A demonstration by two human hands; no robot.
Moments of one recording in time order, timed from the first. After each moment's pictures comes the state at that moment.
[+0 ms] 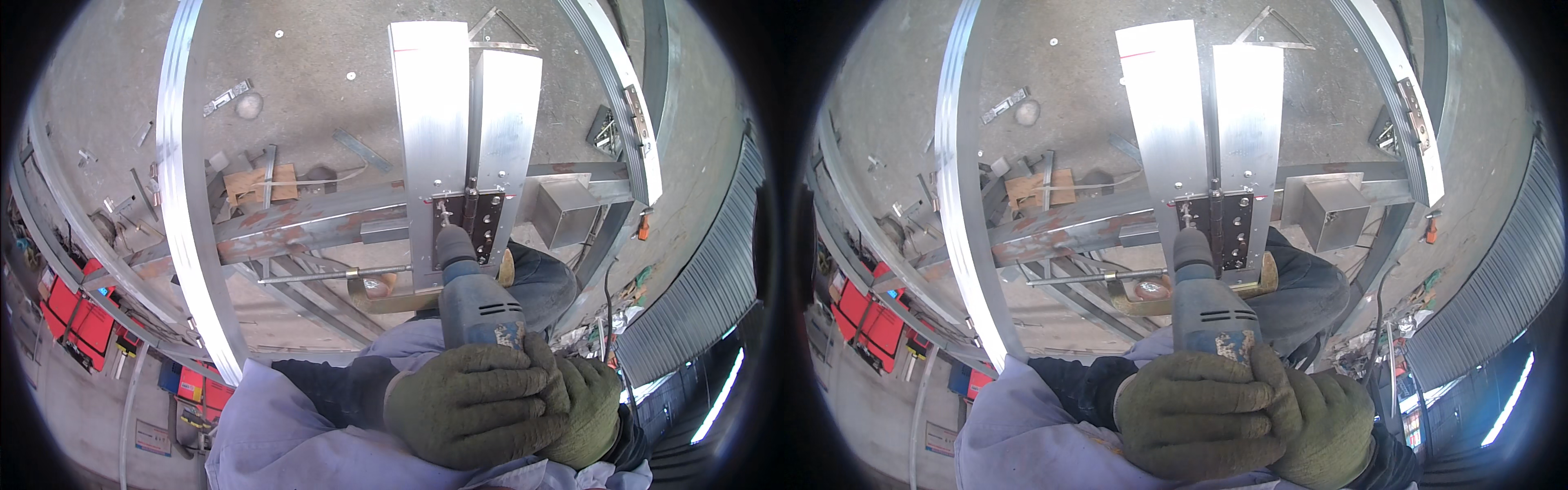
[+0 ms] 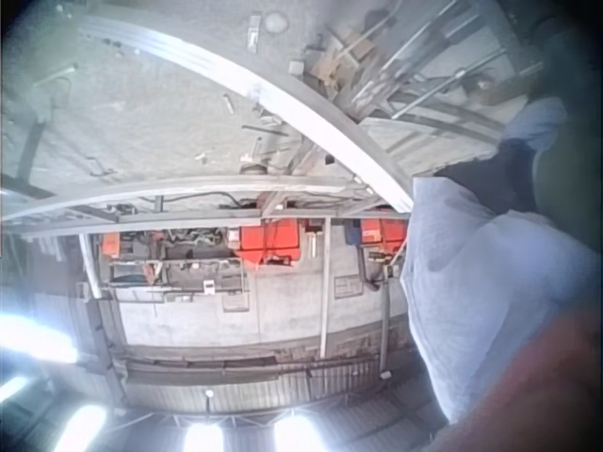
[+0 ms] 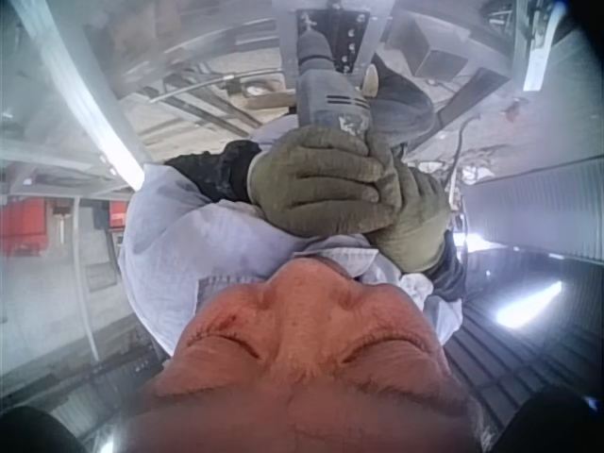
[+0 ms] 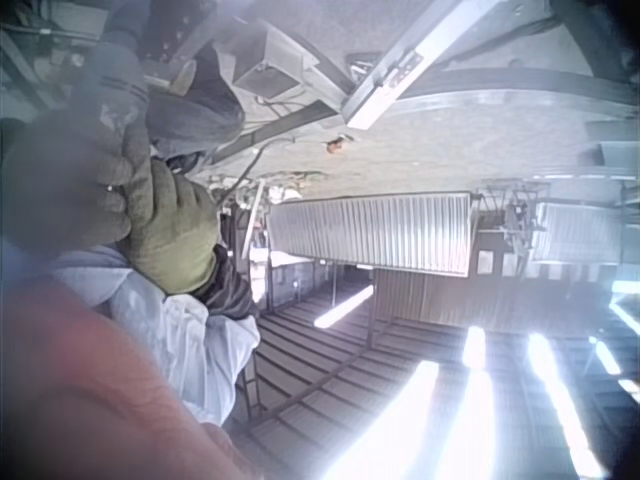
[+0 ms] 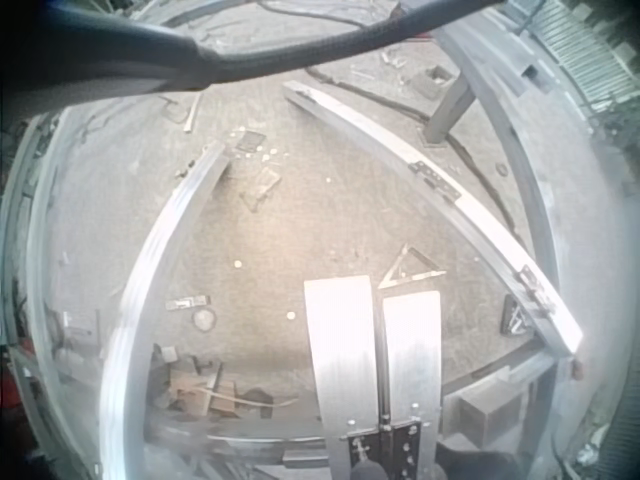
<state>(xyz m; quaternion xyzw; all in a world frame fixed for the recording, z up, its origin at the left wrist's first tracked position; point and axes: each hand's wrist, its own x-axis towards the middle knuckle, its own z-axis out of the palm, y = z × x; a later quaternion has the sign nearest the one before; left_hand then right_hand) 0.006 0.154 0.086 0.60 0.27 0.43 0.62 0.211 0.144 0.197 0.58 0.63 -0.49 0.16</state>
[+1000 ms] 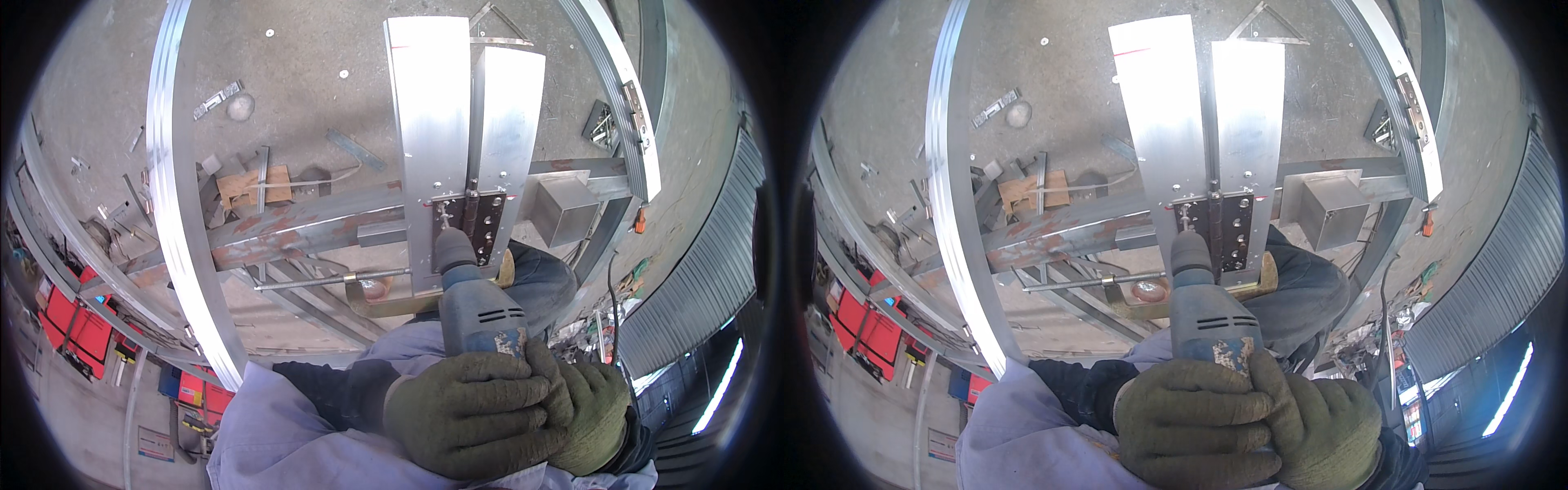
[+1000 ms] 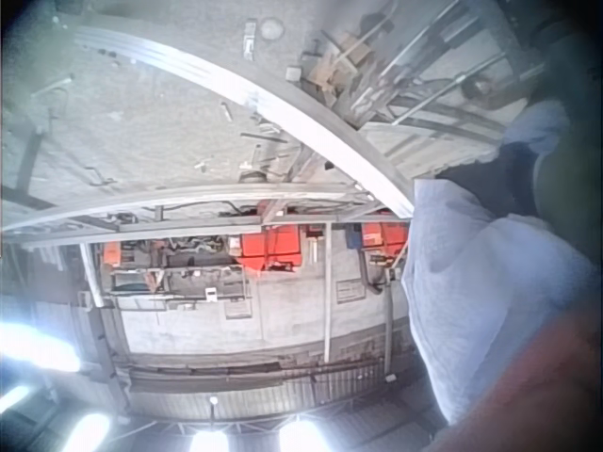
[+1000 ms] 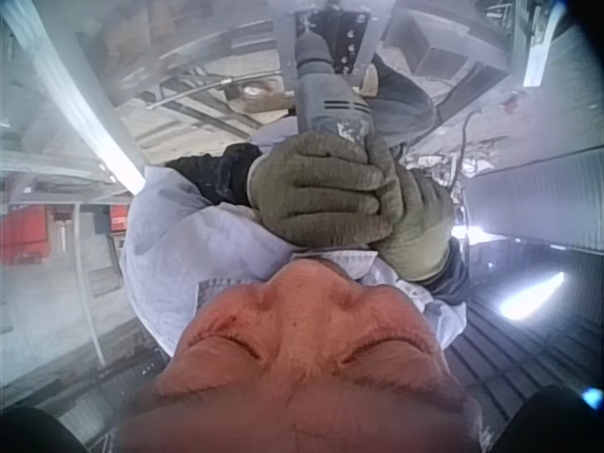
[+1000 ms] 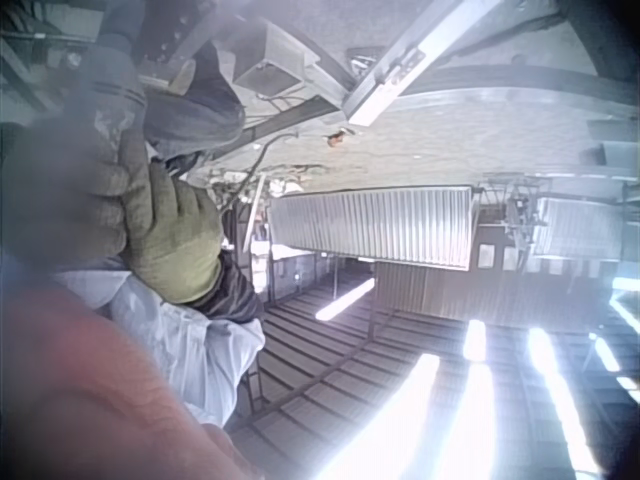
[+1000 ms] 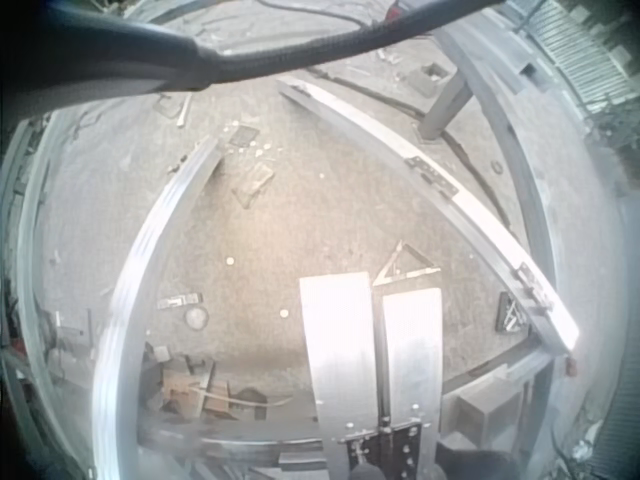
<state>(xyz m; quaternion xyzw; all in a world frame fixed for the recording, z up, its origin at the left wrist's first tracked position) 0.004 0.157 0.083 0.56 0.28 0.46 0.63 0.208 0.163 0.198 0.52 0.67 -0.50 0.16</state>
